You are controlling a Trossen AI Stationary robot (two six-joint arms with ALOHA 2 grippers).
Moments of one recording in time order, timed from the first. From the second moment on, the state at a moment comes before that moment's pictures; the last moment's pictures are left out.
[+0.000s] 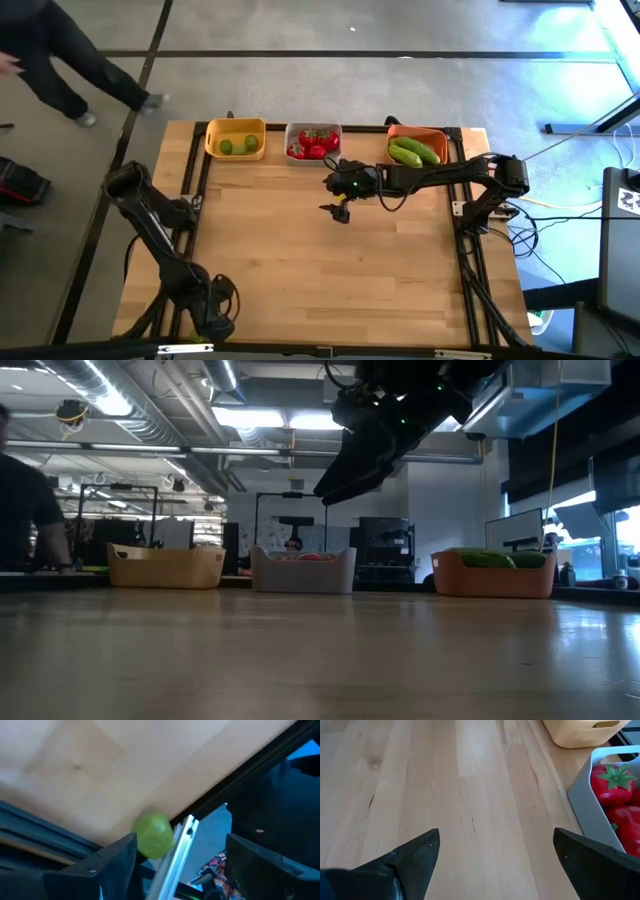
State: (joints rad) left arm -0.95 1.56 1.03 -0.72 0.25 -1.84; right arm -0.09 1.67 1.11 -0.10 0.02 -0.03
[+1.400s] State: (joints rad) left arm -0.83 1.60 1.03 -0.85 0.33 -1.47; right arm -0.09 1.67 1.11 -0.11 0.02 -0.03
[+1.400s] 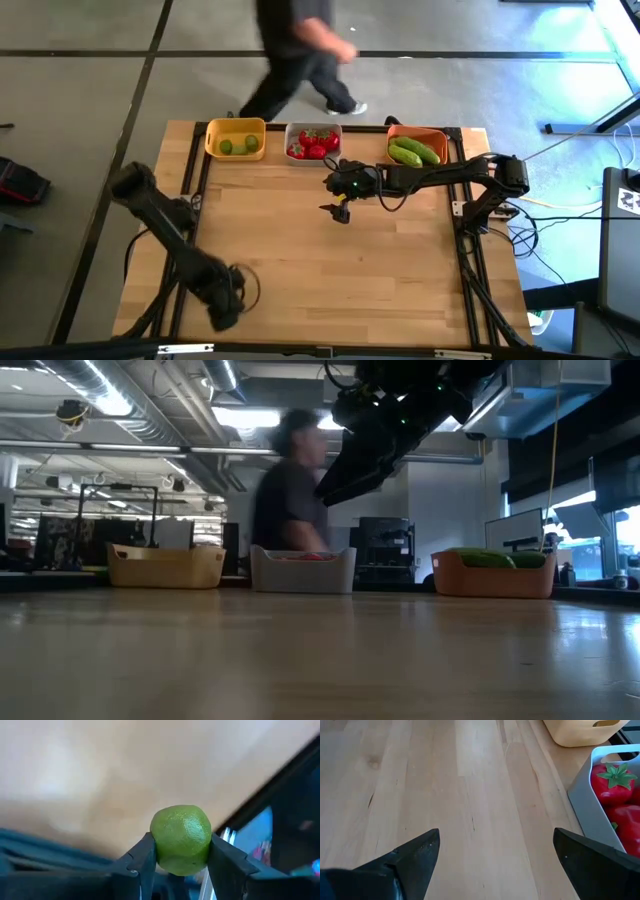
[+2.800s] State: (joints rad) left arm 0.92 1.32 0.82 -0.45 -0.31 -0.18; right arm -0.09 1.67 1.04 0.01 0.04 0.12
